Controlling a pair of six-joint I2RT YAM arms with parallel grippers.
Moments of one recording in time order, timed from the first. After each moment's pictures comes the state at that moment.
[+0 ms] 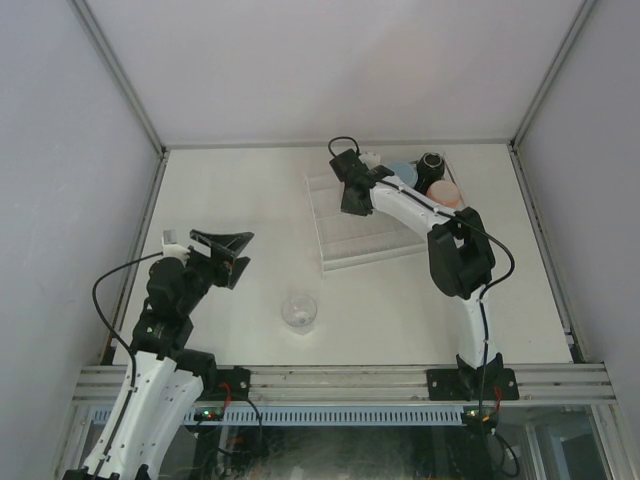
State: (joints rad) left arm -0.18 0.48 0.49 -0.25 0.20 -1.34; right arm 0.58 2.11 1.78 -0.73 0.33 0.71
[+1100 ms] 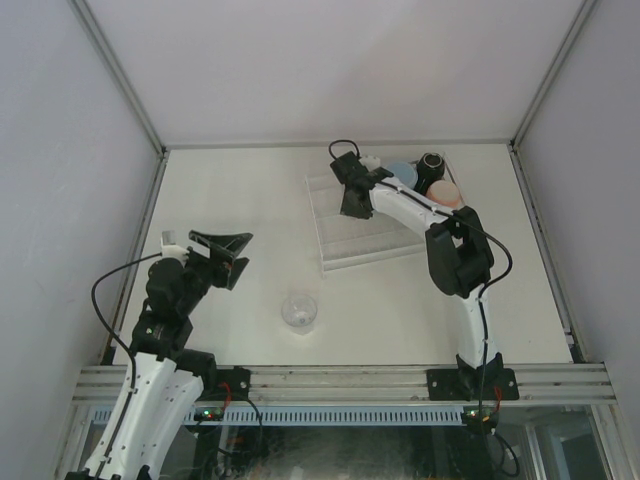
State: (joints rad) left arm -0.17 0.46 0.49 -0.26 0.21 -1.34; right arm 0.57 2.12 1.76 -0.72 0.31 0.71
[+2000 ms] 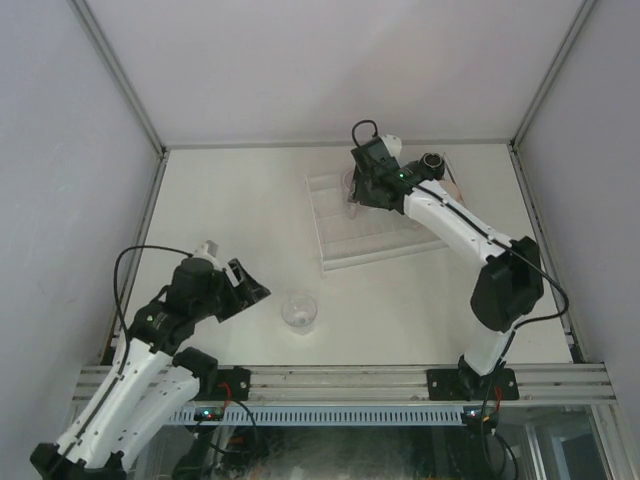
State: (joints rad) left arm -0.38 0.55 0.61 -0.79 0.12 -0.87; right arm 0.60 1.79 1.65 -0.74 0.32 0.65
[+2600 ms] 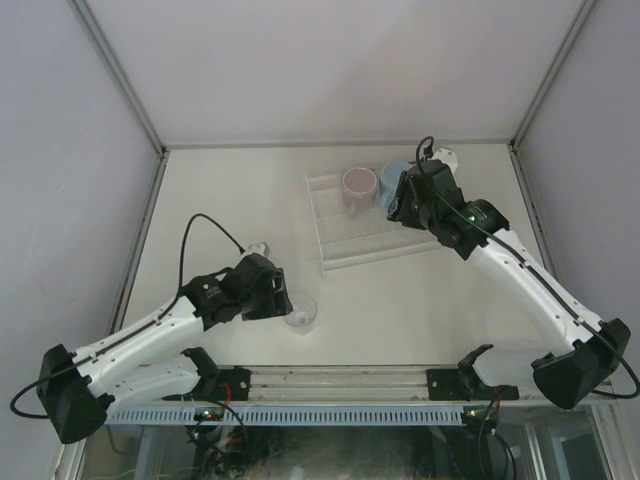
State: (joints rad) left arm -0.80 0.93 0.69 -0.76 -0.14 -0.88; right arm 0.57 1.29 1.35 -0.78 0.31 0.63
